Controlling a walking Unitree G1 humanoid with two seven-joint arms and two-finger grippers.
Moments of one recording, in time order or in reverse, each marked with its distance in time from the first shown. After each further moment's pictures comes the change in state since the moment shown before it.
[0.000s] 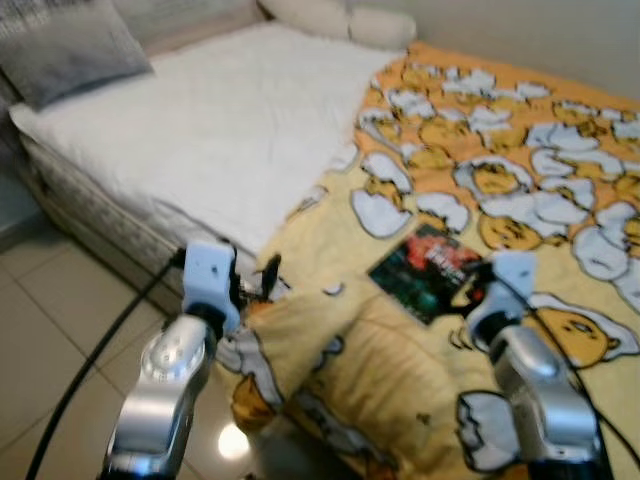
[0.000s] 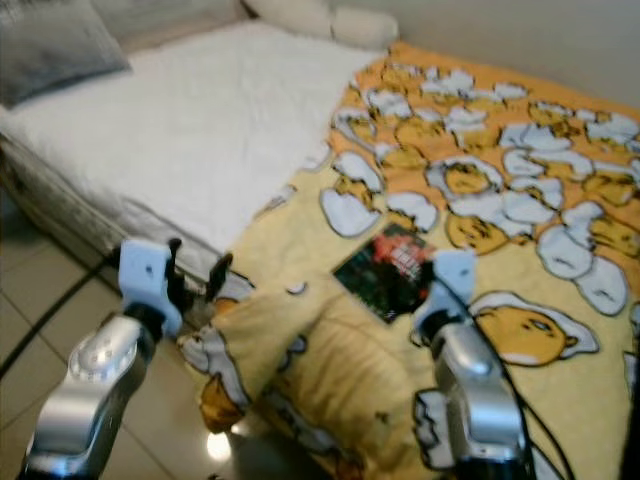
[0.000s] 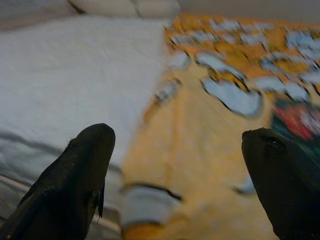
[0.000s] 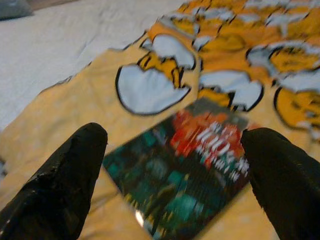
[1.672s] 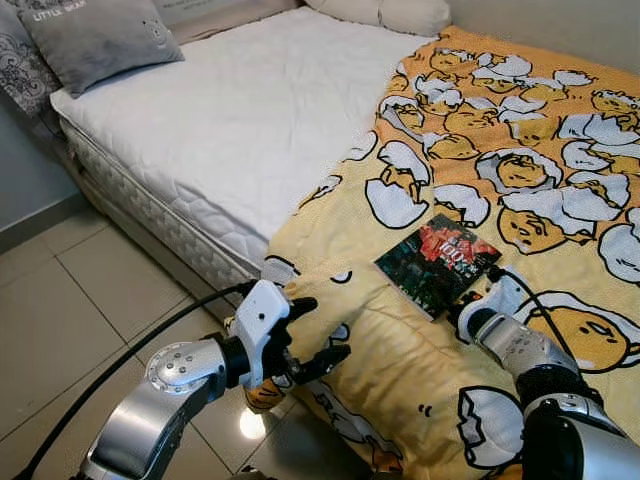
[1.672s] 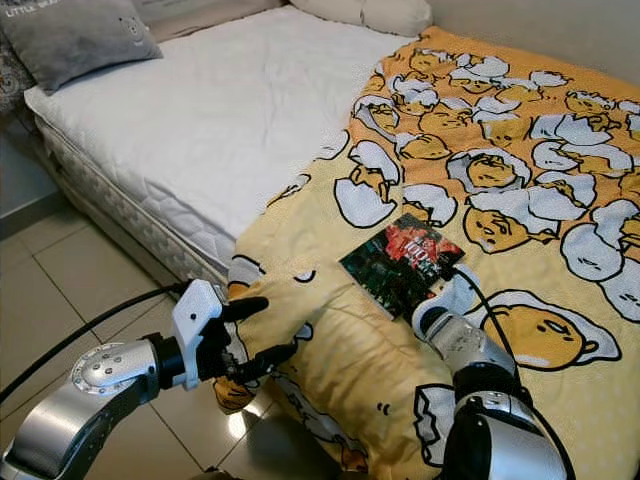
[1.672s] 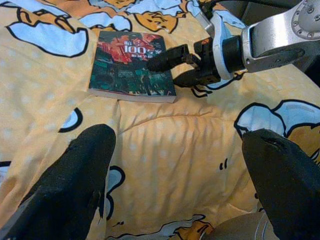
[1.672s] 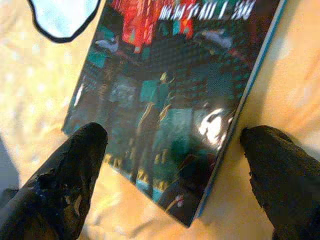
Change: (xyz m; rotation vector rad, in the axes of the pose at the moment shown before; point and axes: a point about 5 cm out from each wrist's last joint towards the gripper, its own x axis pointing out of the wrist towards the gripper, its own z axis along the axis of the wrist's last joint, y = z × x) left arm -0.023 -0.043 -0.003 0.042 0.168 -0.712; right arm 0.051 -0.040 -0.049 0.714 0.362 -0.125
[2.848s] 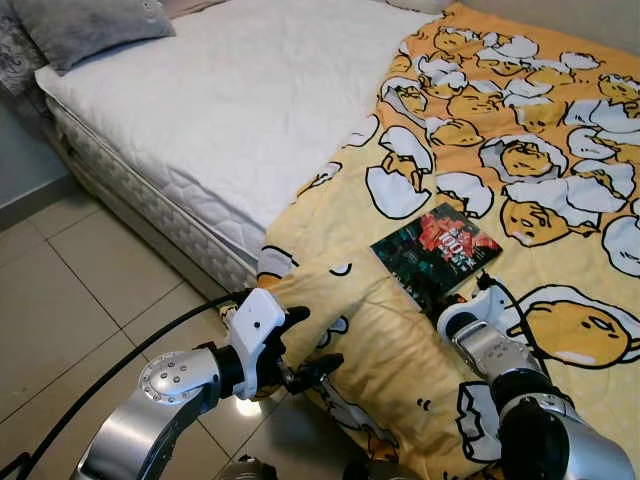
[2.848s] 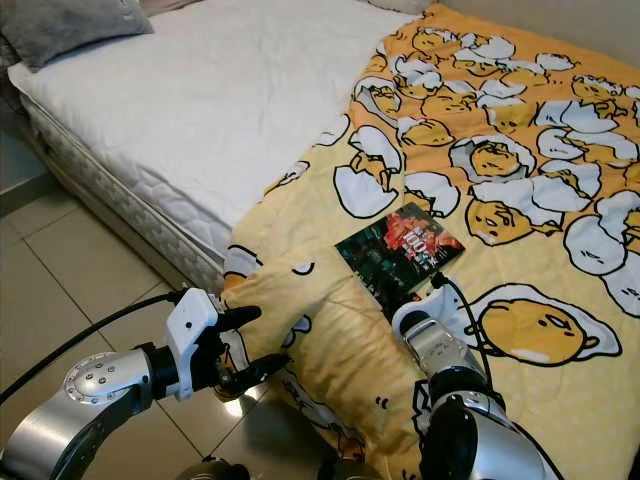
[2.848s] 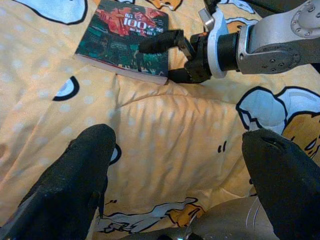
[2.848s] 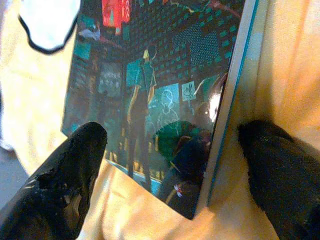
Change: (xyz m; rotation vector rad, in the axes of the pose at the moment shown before) left arm -0.007 -0.003 -0.007 -0.018 0.039 0.023; right arm 0.011 0.014 -0.023 0.251 -0.075 0.065
